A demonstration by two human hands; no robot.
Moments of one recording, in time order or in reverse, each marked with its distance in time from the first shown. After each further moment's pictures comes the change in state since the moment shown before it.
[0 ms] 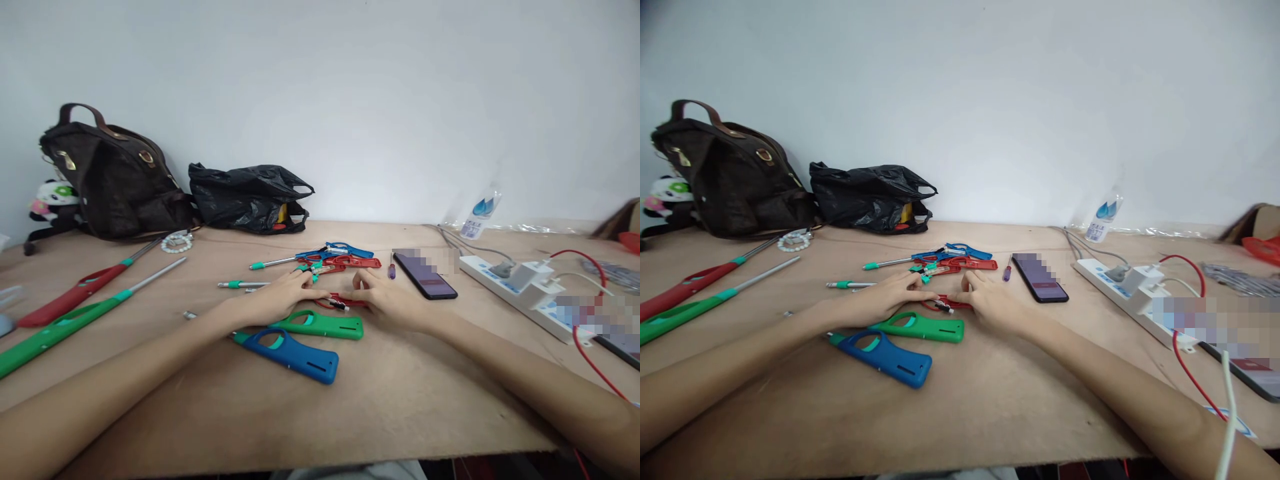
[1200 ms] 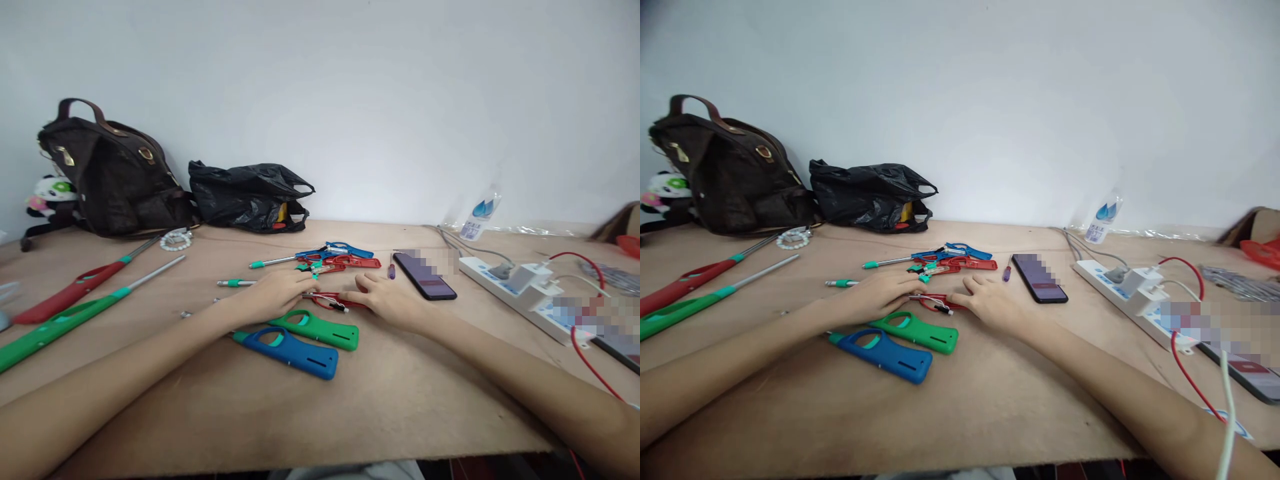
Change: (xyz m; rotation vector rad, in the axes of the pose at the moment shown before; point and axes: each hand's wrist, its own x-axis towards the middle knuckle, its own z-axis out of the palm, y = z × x) left_hand -0.004 0.001 -0.005 0.145 0.119 0.033; right_hand -0.001 0.000 0.003 -0.351 -0.055 -0.024
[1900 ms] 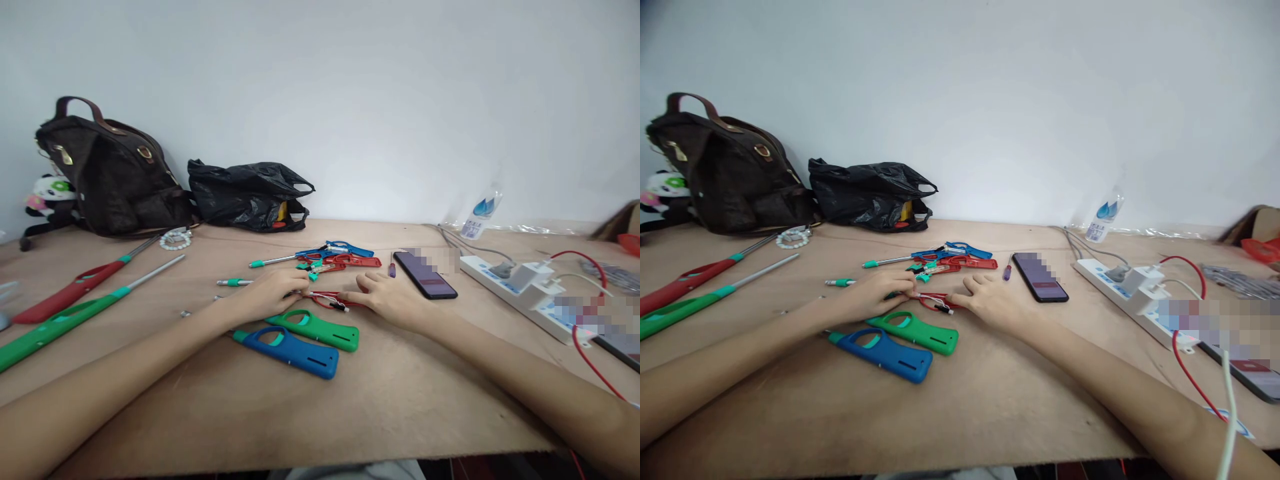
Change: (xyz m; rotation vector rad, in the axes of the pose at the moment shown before) left_hand -0.002 -0.006 0.001 -0.203 0.049 -0.024; right_hand 0.000 0.002 -0.002 -0.040 0.033 -0.043
